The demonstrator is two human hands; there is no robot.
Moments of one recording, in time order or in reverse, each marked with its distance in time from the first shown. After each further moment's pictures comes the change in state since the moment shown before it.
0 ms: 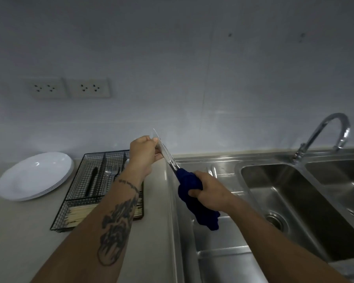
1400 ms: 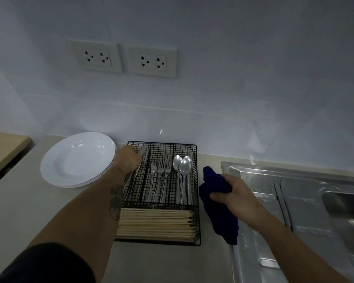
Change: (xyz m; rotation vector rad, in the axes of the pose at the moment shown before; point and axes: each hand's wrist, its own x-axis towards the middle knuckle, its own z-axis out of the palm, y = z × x) left_hand 0.180 -0.060 -0.219 1.009 0.123 -0.092; right_hand 0.128 -0.040 0.085 0.310 -0.066 0.152
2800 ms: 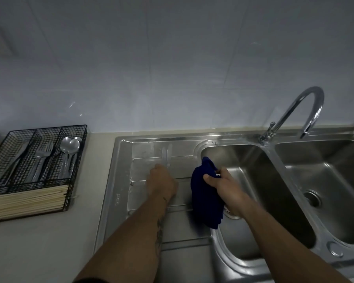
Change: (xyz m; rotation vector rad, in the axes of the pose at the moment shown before) left_hand -0.278 0.247 0.328 0.200 -0.143 0.056; right_hand -0.132 0.177 -0.263 0.380 0.244 0.250
